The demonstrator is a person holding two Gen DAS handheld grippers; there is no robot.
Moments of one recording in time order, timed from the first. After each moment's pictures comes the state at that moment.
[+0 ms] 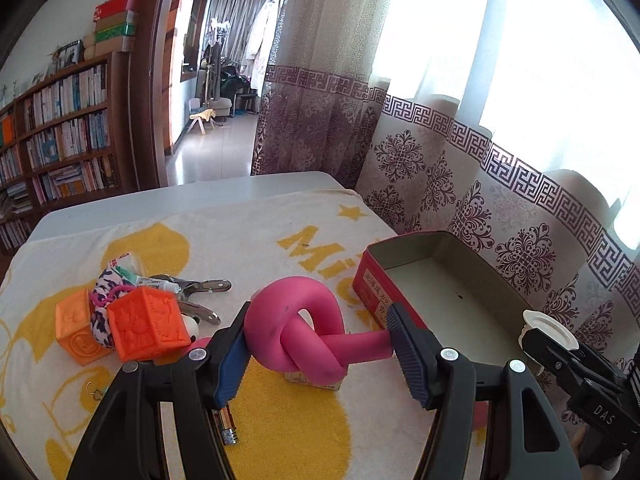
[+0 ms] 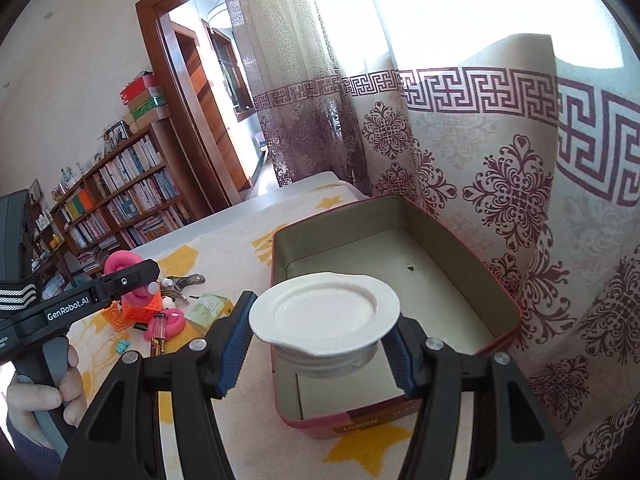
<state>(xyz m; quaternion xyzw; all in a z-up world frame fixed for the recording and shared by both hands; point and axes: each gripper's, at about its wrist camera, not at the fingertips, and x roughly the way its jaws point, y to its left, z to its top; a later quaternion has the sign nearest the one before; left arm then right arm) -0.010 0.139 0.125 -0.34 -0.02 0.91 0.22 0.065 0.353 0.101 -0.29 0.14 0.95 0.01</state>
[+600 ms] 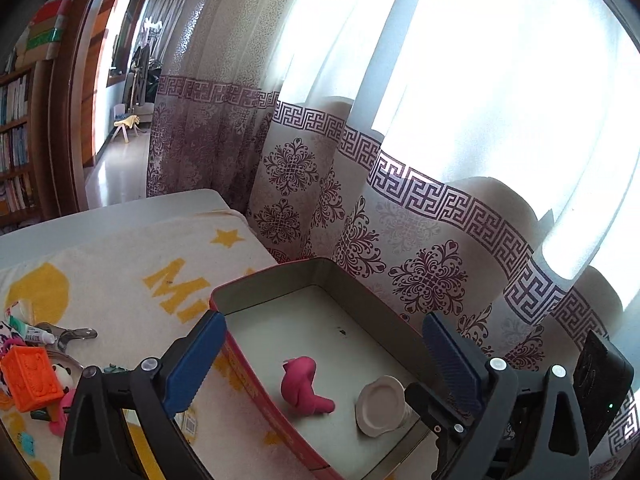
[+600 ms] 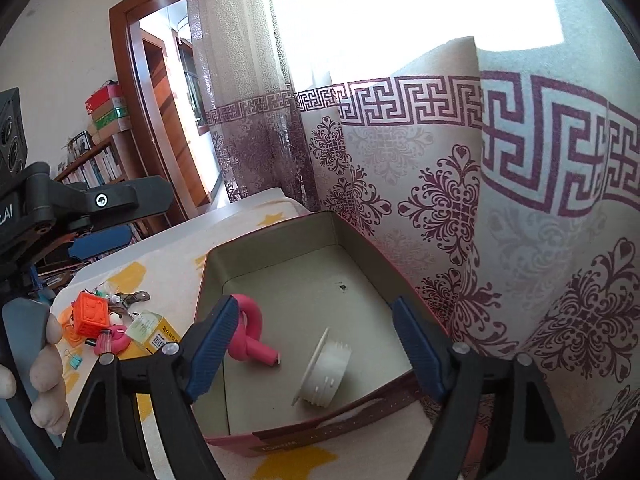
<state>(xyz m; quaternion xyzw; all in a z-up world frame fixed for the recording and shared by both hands) -0.017 0.228 0.154 -0.33 -0.04 0.88 0.34 0.067 0.385 0.097 -0.27 0.13 0.95 0.08</state>
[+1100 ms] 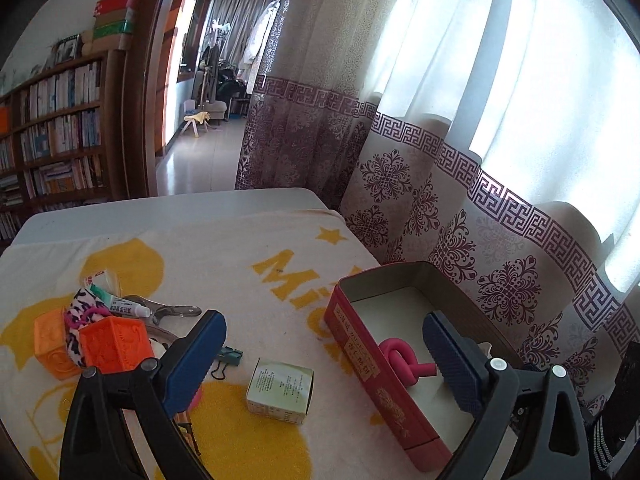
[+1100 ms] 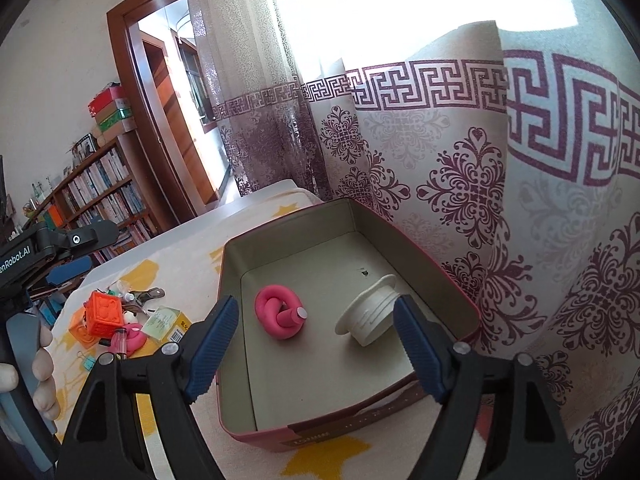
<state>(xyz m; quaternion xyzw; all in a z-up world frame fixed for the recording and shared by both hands) -0.028 0.143 0.138 -0.34 -0.05 0.91 0.22 0.064 0.365 0.092 -0.28 0.15 0.95 0.06</state>
